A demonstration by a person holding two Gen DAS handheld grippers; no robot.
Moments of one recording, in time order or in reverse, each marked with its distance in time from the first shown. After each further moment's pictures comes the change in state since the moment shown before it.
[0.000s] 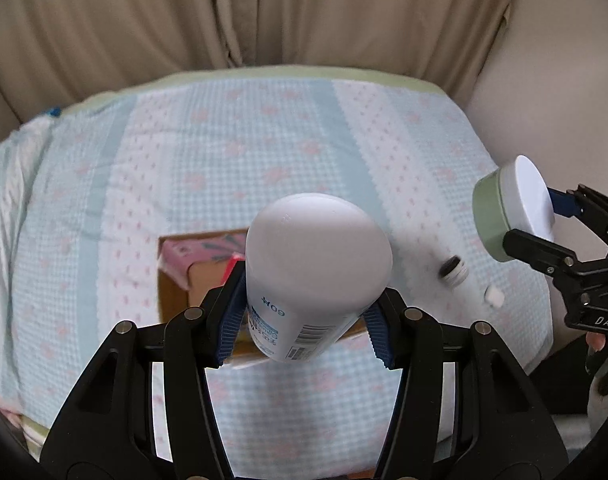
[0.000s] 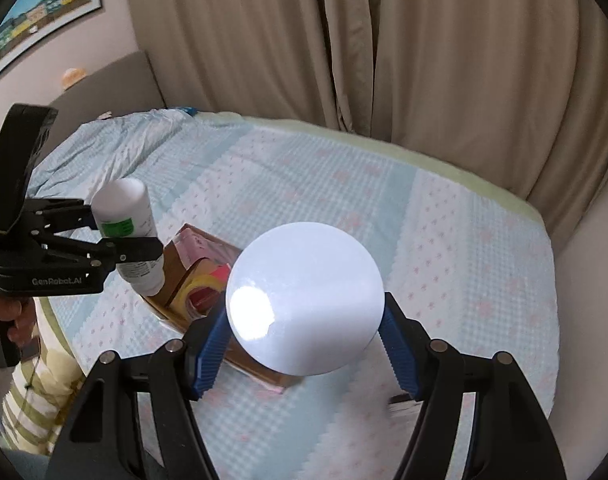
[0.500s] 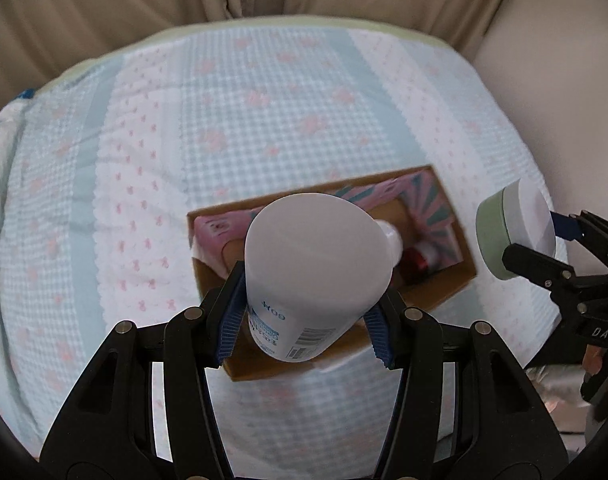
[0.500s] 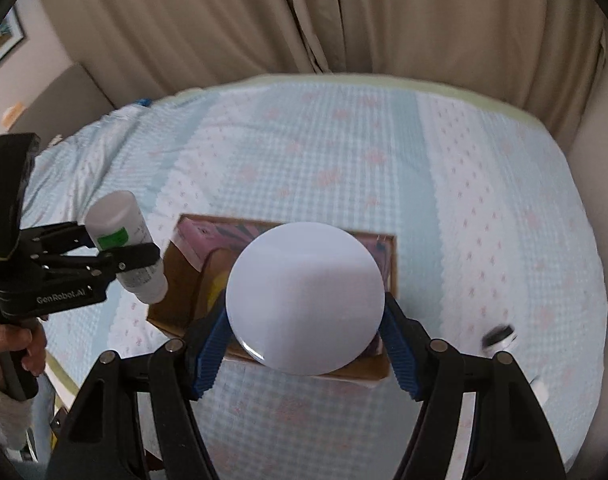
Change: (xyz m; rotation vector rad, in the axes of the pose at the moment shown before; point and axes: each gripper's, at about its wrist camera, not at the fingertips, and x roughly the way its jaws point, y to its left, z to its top) left arm 0.083 0.103 -0.008 0.075 0.149 -0.057; right arm 0.100 0.069 -0.010 0.271 0.153 -0.059
